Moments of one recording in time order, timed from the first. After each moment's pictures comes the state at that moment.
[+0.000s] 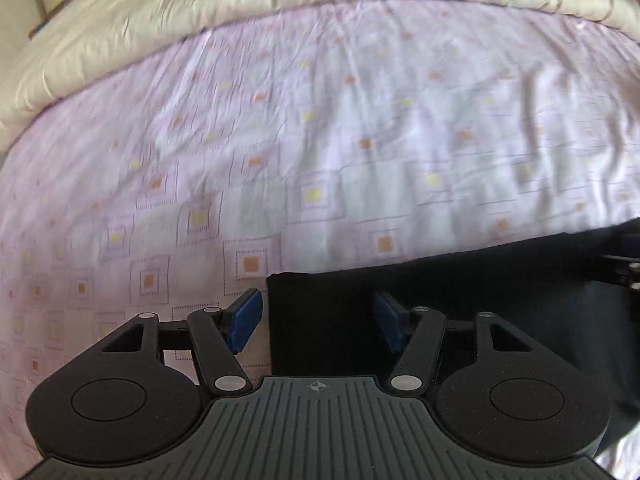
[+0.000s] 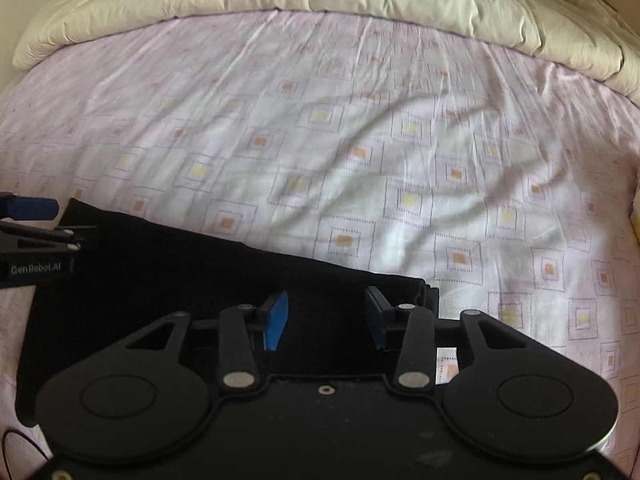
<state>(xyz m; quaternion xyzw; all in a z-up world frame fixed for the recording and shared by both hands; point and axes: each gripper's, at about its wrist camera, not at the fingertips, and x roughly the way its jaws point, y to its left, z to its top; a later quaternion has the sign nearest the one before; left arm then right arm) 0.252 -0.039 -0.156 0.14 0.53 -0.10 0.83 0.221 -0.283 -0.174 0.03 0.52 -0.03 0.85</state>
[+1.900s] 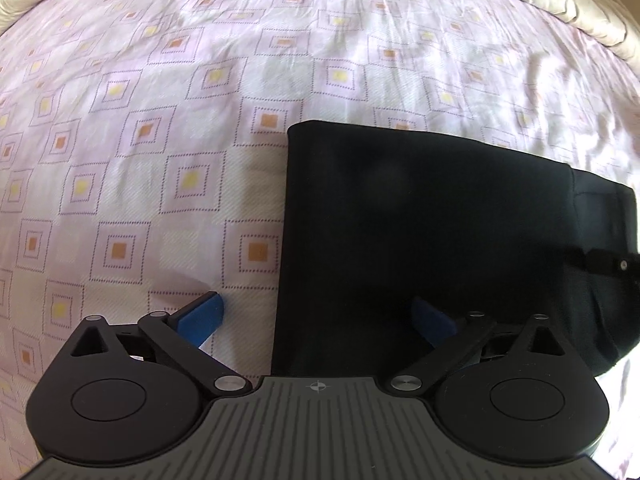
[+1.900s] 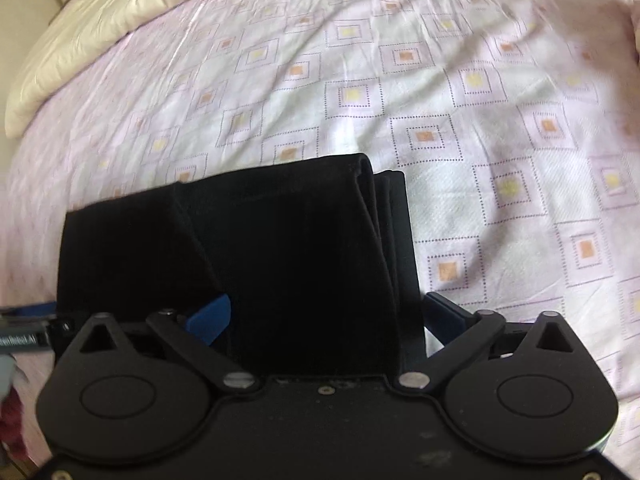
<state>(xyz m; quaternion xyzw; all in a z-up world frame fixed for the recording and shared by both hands) 0.218 0.013 -0.170 0.04 0.60 -0.12 0.79 0.173 -0.322 -0.212 0.20 0.54 -0.03 0.82</state>
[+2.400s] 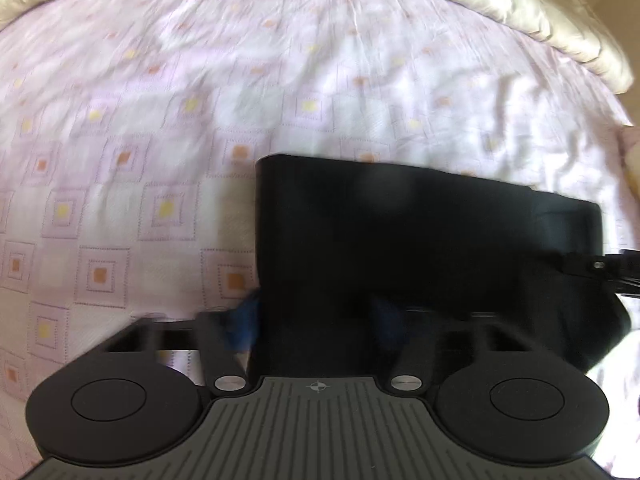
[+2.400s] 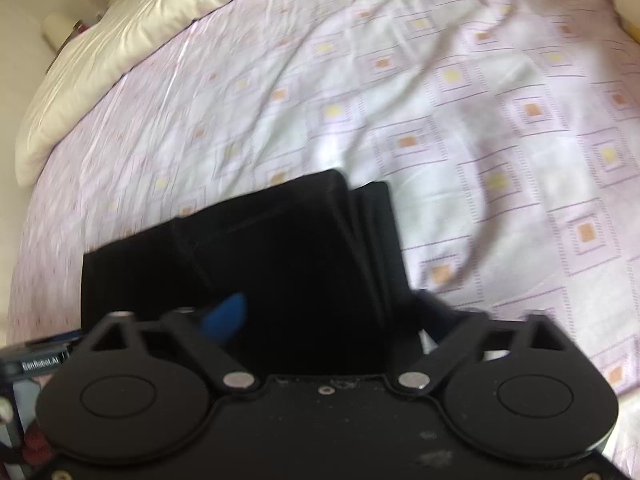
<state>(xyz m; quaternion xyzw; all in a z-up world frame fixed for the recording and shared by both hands) 0.219 0.004 -0.157 0.03 0.57 -0.14 0.81 0.169 -0.356 -0.204 0.27 0.52 -0.04 0.81</state>
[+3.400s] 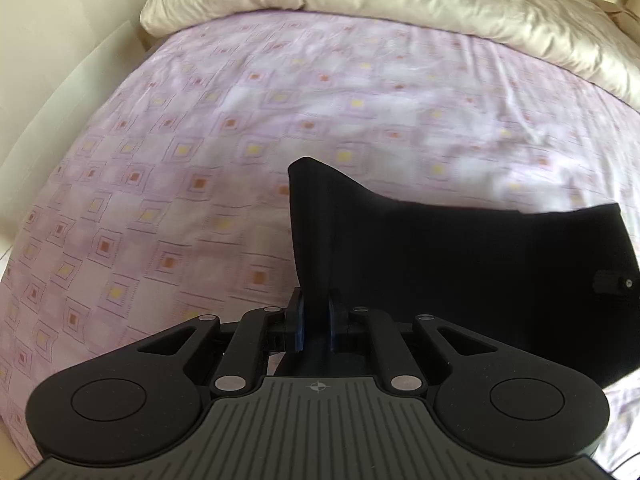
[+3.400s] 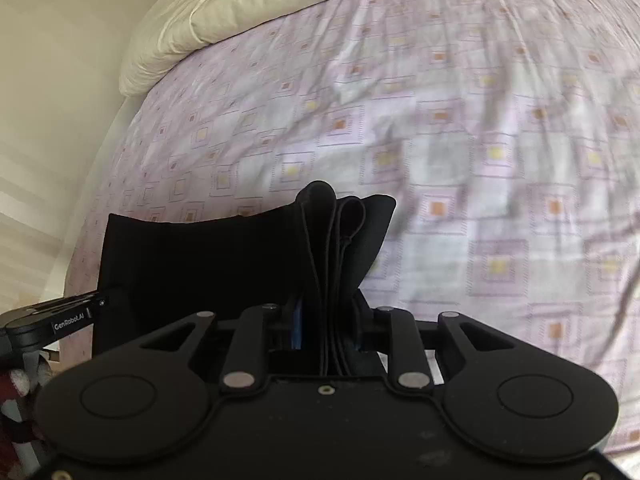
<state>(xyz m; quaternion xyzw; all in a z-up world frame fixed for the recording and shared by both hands) 0.263 0.288 -0.118 0.04 0.54 0.00 0.84 0.293 -0.004 -0.156 0.18 0.53 0.10 0.82</state>
